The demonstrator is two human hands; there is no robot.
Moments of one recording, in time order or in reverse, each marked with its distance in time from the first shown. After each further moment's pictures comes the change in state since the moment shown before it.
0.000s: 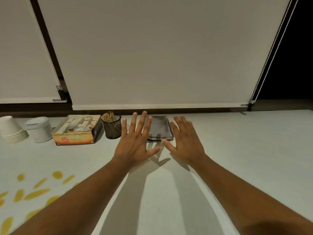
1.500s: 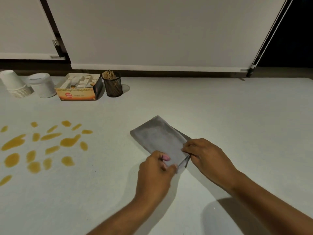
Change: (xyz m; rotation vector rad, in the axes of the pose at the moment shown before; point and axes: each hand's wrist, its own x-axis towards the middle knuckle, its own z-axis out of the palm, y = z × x) left_hand -0.206 0.156 -0.063 -1.104 -0.237 -0.660; right_hand -0.205 -0.013 -0.081 0.228 -0.194 -0.112
